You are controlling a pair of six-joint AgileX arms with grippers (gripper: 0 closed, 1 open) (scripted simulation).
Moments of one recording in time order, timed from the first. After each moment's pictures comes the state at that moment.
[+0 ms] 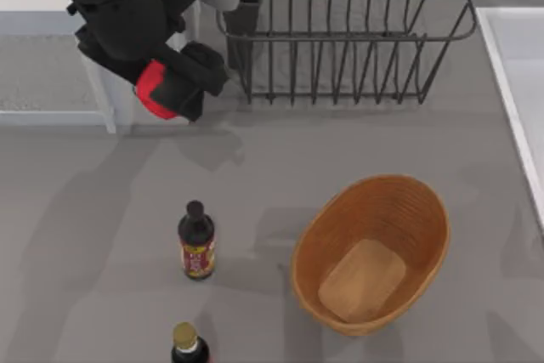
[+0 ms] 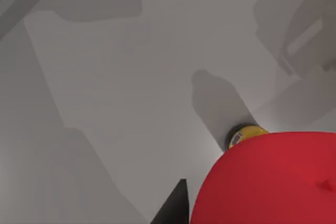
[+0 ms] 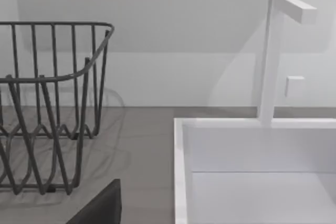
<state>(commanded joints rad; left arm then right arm) -0.44 1.84 1.78 -1.33 0.16 0.30 0.00 0.00 0.00 0.00 0.00 0.00</state>
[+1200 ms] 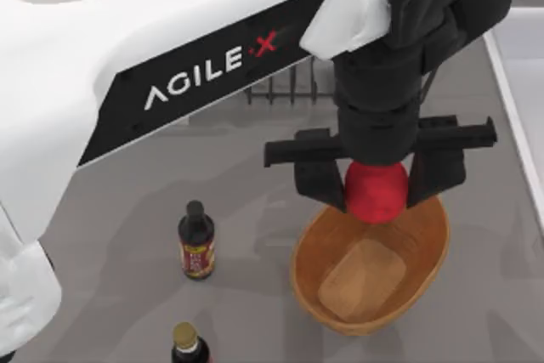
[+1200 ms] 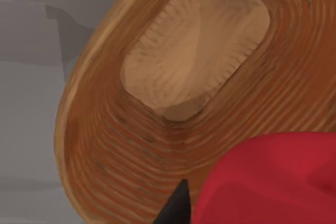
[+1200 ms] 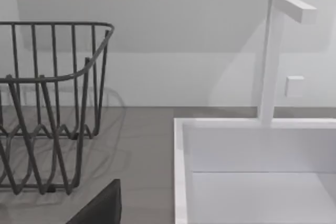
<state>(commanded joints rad) -0.95 2.11 2.05 -1.40 0.08 -0.92 0.00 0.00 0.00 0.00 0.00 0.00</state>
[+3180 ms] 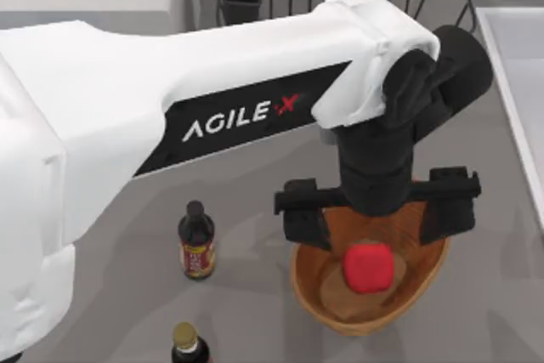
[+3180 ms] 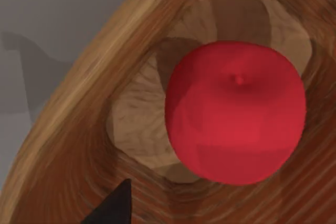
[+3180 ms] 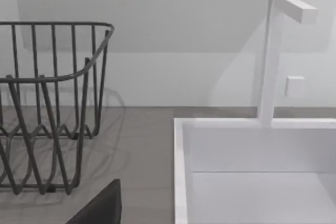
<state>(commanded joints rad) -0.96 2.13 1.80 -1.13 0.08 -0.93 0.00 0.00 0.00 0.00 0.00 0.00</state>
